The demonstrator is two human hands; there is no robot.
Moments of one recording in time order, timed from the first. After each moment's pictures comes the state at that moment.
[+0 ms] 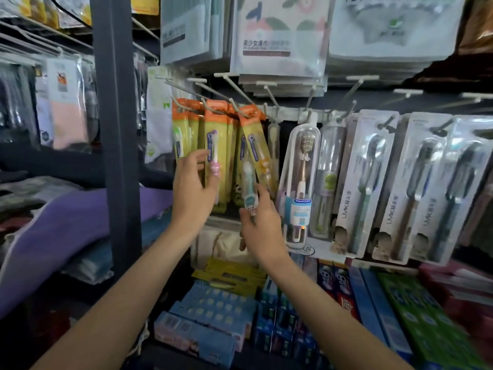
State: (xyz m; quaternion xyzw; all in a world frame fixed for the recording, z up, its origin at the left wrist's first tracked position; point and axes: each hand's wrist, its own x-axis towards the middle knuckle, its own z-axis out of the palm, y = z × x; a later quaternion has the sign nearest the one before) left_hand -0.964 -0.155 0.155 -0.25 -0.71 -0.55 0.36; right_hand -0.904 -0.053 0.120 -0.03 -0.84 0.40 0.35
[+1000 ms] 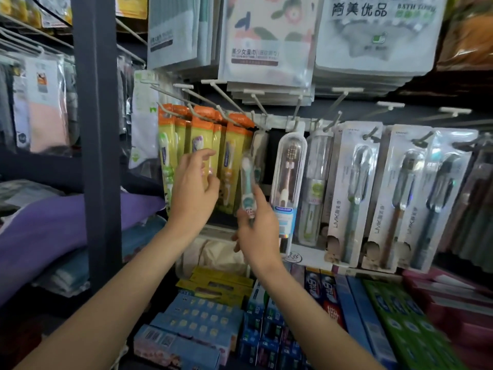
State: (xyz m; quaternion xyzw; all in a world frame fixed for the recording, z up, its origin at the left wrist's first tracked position) left_hand -0.963 -0.138 0.166 -0.30 -0.72 -0.51 0.37; right_hand -0.902 -0.046 0.121 -0.05 -0.81 0.43 0.40
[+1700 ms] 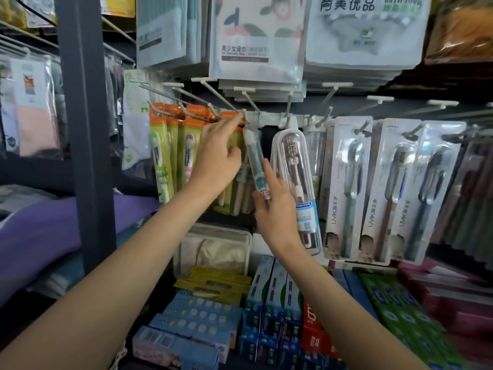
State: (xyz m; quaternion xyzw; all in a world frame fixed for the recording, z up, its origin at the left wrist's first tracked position) left_hand -0.949 -0.112 0.217 -0.39 -0.71 -0.48 0.33; right_hand -0.889 -0.013 0.151 -0.01 -0.84 0.31 0.45
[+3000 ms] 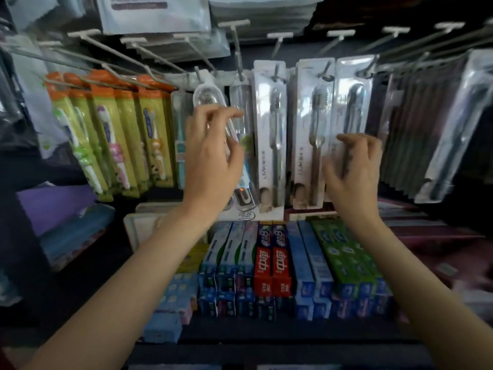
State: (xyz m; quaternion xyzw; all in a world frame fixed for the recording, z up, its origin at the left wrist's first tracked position) left_hand -0.865 -0.036 0.170 -0.43 -0.64 -0.45 0.45; right_hand -0.759 0.135 0.131 -0.14 -0.75 0.16 0.63
